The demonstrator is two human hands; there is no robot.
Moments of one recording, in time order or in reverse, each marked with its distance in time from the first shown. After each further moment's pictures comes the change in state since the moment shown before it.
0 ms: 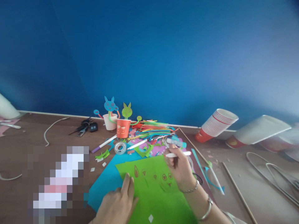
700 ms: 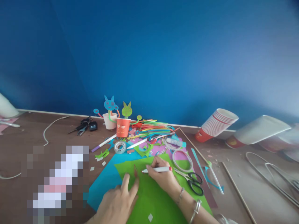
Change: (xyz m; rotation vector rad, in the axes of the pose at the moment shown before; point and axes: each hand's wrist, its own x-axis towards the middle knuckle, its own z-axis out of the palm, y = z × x) left_hand 0.002 -0.003 0.006 -0.072 -0.063 0.003; right_hand -0.016 0.052 0.003 -0.872 -0.140 -0.125
